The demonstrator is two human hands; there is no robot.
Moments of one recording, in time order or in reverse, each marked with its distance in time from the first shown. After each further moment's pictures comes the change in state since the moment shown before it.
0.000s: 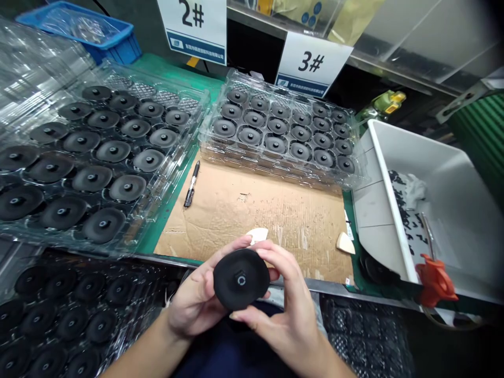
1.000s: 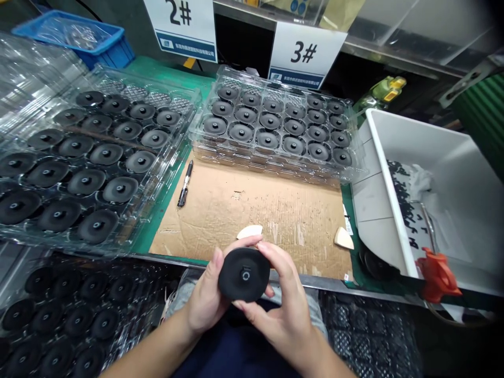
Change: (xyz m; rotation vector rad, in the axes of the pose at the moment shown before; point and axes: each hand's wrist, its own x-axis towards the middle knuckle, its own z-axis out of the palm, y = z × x) left_hand 0.018 -0.026 0.010 0.295 0.318 -0.084; right_hand -0.013 0.019 -0.006 -0.009 0.044 -0.052
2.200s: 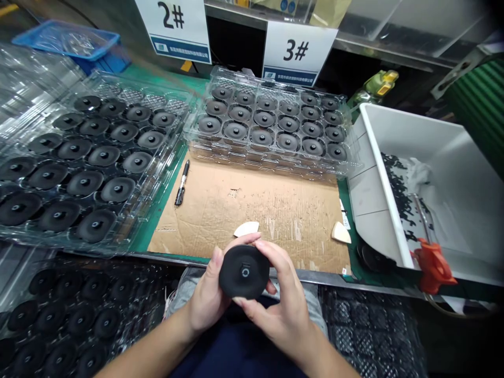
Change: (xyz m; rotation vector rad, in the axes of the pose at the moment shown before) left_hand -0.001 -0.008 0.009 0.020 -0.013 0.010; right_hand -0.008 0.002 -0.003 0.028 0.022 0.013
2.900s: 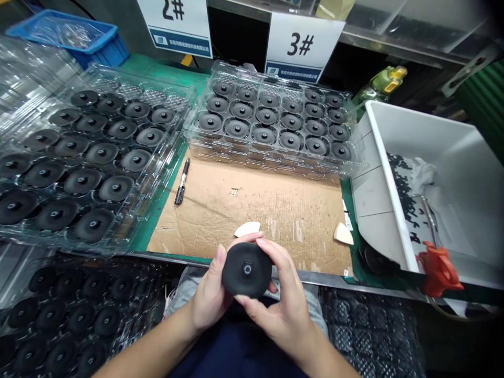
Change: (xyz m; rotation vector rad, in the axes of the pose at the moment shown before) left_hand 0.005 0.001 0.000 -0.012 0.041 -0.025; right_hand 0.002 0.002 0.002 0.116 -0.013 0.078
